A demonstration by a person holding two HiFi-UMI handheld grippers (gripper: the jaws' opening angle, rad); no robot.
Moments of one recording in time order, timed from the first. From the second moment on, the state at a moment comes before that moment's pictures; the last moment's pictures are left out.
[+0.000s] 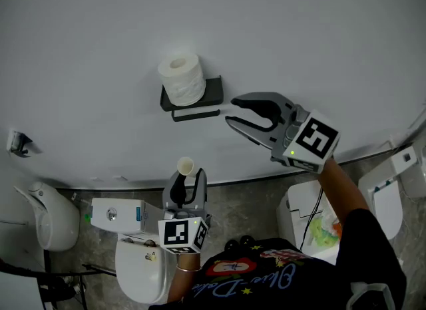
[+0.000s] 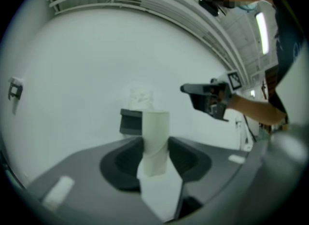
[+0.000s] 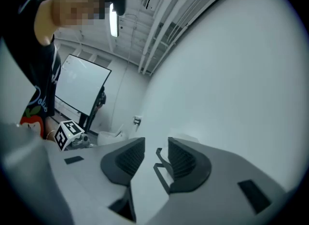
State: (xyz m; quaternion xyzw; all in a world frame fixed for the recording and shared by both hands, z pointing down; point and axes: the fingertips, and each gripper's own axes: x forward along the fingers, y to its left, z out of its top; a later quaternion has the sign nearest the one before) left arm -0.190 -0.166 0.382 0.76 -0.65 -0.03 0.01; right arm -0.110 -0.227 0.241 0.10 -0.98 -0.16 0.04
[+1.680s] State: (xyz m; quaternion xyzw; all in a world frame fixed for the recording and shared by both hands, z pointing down) left arm -0.241 -0.146 0.380 0.72 -0.70 -0.04 0.00; right arm -0.213 -0.304 0.235 -0.11 -0.87 -0.23 0.42
